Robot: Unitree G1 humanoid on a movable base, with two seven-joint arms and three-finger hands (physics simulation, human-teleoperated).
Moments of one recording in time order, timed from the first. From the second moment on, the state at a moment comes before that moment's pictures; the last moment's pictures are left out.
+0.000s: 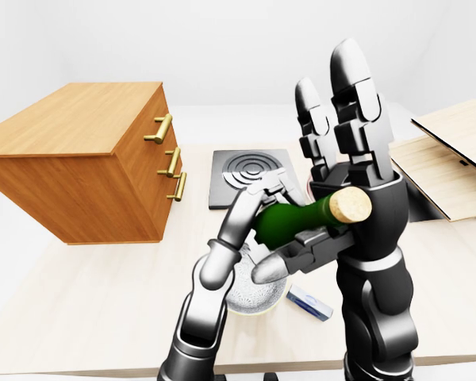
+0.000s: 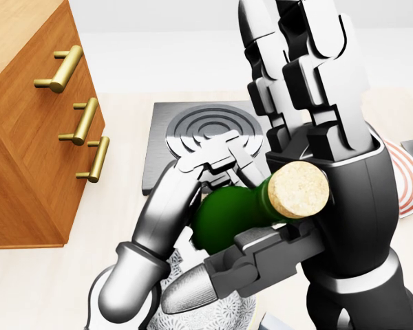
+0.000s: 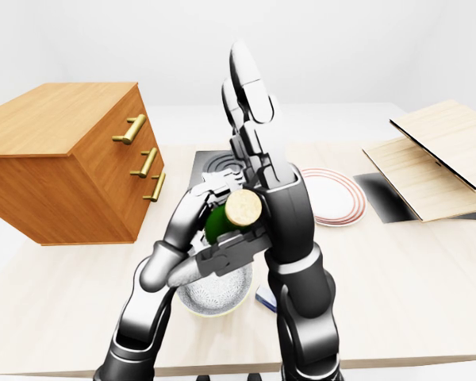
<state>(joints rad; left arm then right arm) -0.20 -0.16 -0.30 -0.30 0.26 0.09 -0.23 -0.22 0.02 0.16 -0.77 -0.01 0.09 0.19</state>
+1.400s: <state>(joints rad) -1.47 0.44 0.14 1.07 0.03 0.05 -0.23 -0.14 0.01 0.12 -0.69 0.05 0.09 0.17</state>
